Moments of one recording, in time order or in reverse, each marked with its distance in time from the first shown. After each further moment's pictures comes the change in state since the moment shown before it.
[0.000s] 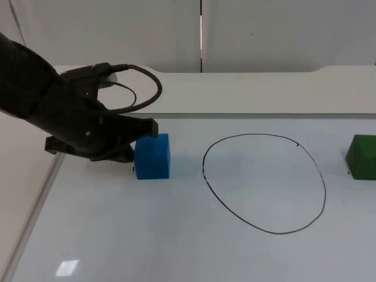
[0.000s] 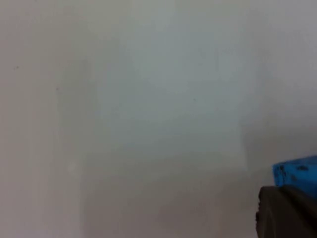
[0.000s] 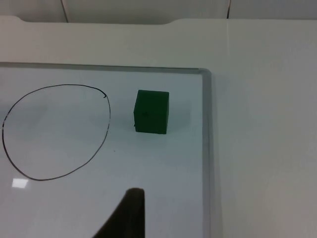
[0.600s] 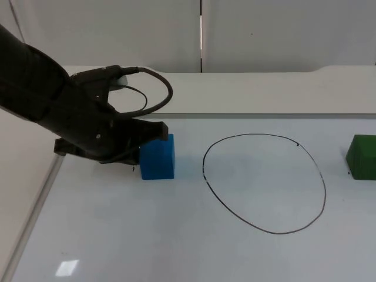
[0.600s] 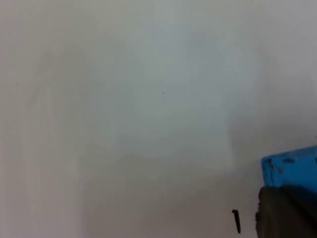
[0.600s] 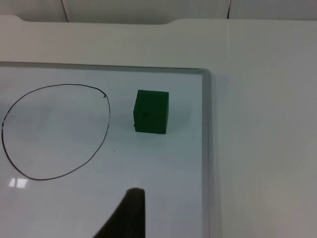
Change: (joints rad) right arm 0.000 0.000 0.000 0.000 0.000 -0.004; left arm -0.042 0.002 -0.002 -0.018 -0.019 0.000
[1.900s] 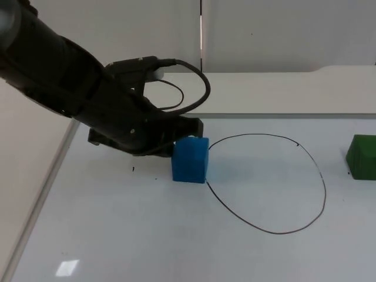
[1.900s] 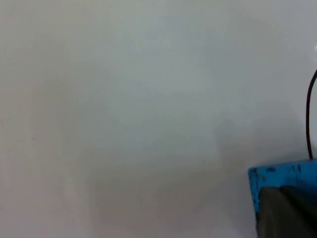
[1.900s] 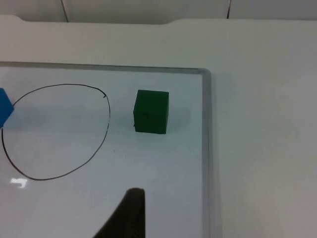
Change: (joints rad) right arm 0.000 0.000 0.000 0.000 0.000 0.000; left arm -0.117 0.004 -0.056 -0.007 -0.025 0.000
